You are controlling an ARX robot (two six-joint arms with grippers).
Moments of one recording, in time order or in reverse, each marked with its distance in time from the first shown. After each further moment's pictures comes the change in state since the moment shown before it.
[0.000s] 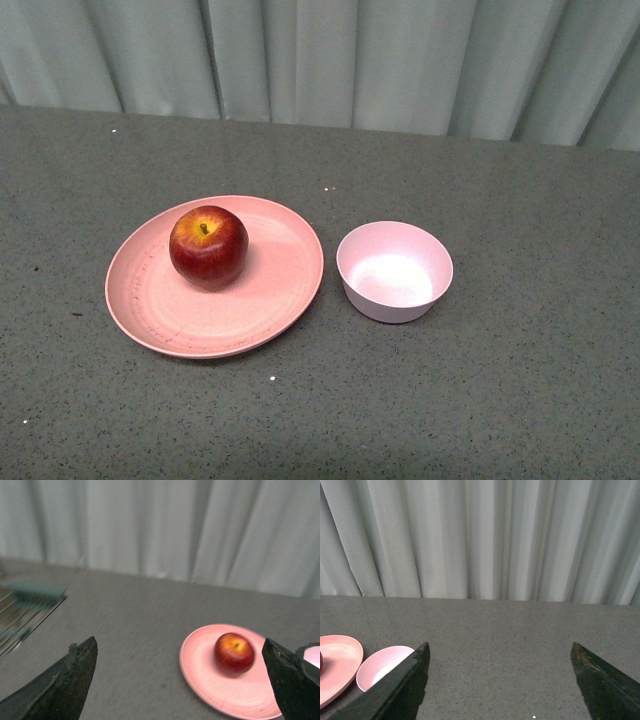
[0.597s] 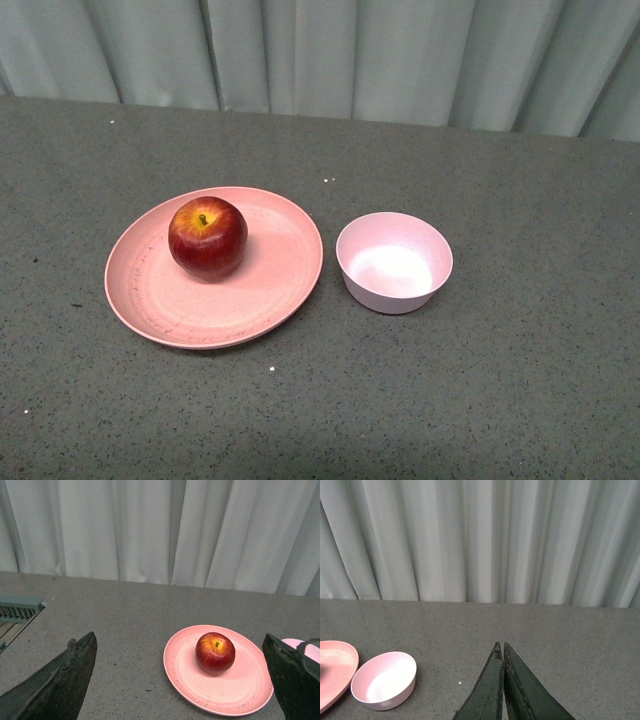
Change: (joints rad) left arm 0.034 -0.019 -0.005 0.026 0.118 0.019; right arm 0.000 0.185 -0.001 0.192 0.003 0.001
